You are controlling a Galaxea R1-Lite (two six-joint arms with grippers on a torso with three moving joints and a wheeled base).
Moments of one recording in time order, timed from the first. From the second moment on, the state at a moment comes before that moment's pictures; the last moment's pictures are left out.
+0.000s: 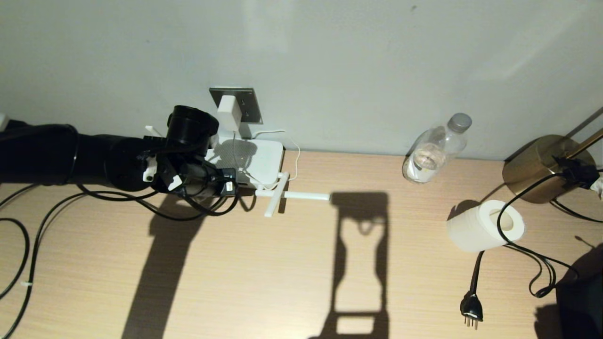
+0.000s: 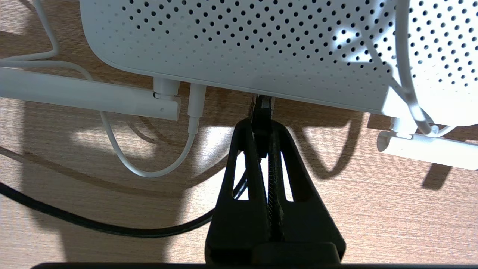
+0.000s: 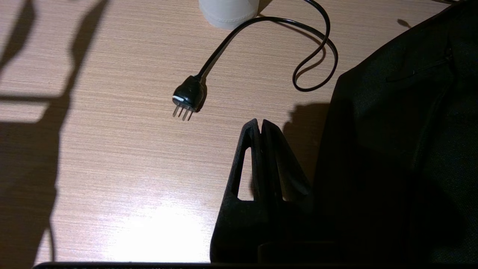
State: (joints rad) left arm -0.35 1.90 -1.40 0.14 0.30 -0.22; right arm 0.00 0.00 -0.06 0.14 0.00 -0.02
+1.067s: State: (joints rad) left arm -0.35 1.88 -1.39 0.14 0.30 -0.22; right arm 0.00 0.00 -0.06 0.14 0.00 -0.02
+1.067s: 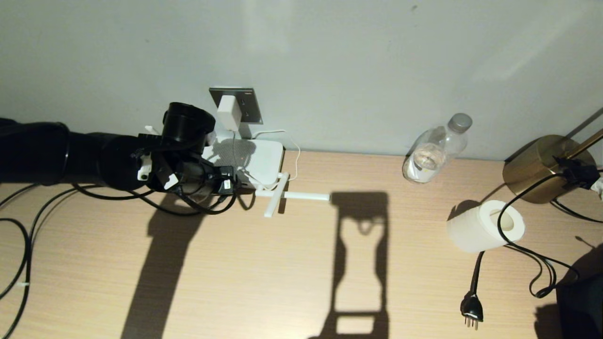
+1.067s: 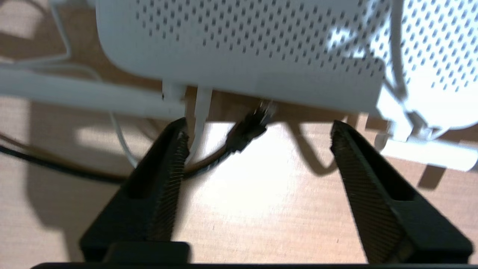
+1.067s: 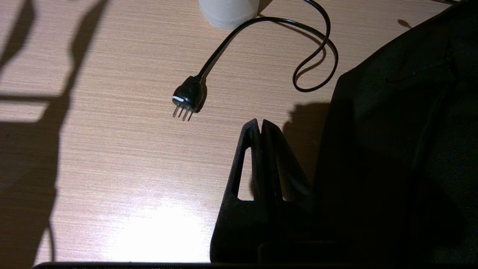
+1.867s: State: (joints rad) left arm -0.35 1.78 -1.27 0.13 0.20 0.14; right arm 0.00 0.00 -0.06 0.14 0.00 -0.02
